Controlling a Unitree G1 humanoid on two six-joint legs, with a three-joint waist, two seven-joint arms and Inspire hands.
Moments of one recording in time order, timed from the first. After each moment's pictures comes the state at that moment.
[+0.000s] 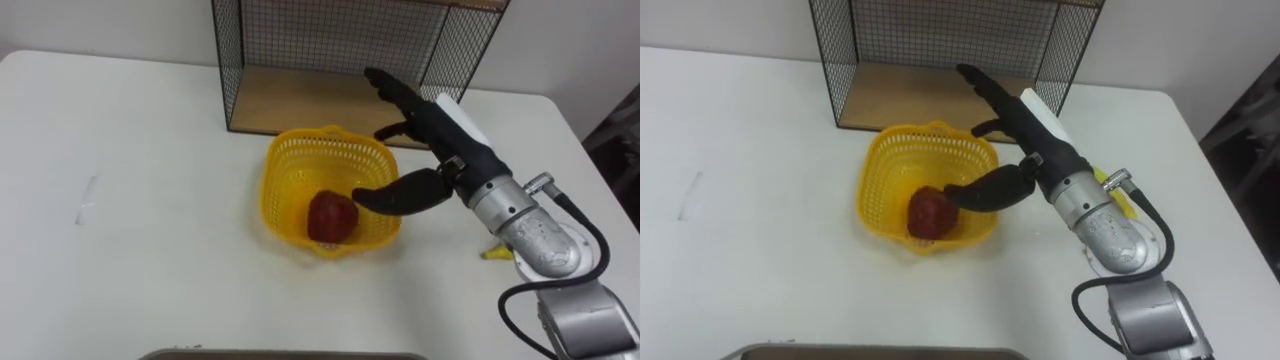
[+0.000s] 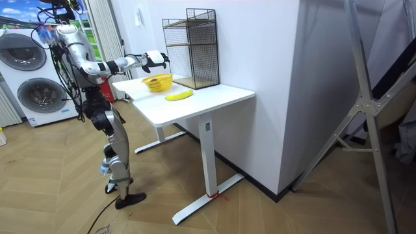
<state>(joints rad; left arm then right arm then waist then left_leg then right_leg) 0.19 0.26 -0.01 1.06 0.47 0.04 0.10 -0.08 -0.42 0.14 -0.10 -0.13 -0.04 0.24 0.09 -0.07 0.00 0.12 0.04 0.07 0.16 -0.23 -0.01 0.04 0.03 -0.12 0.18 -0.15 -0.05</state>
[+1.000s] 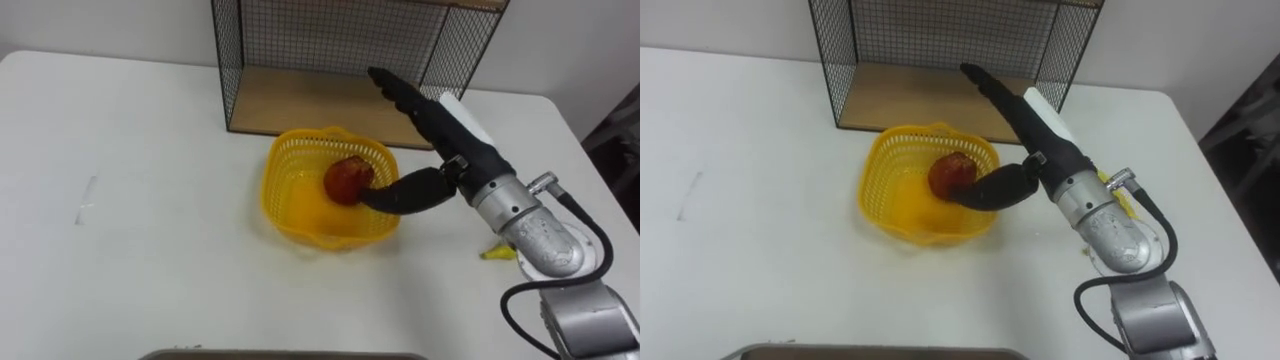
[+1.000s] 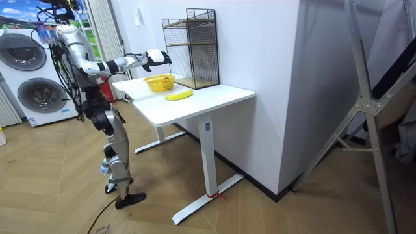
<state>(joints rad) 0.19 0.26 -0.01 1.06 0.47 0.04 0.10 -0.08 -0.42 0.08 -0.10 -0.08 -0.04 0.21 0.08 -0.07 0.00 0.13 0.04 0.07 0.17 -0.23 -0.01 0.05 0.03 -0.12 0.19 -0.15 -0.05</state>
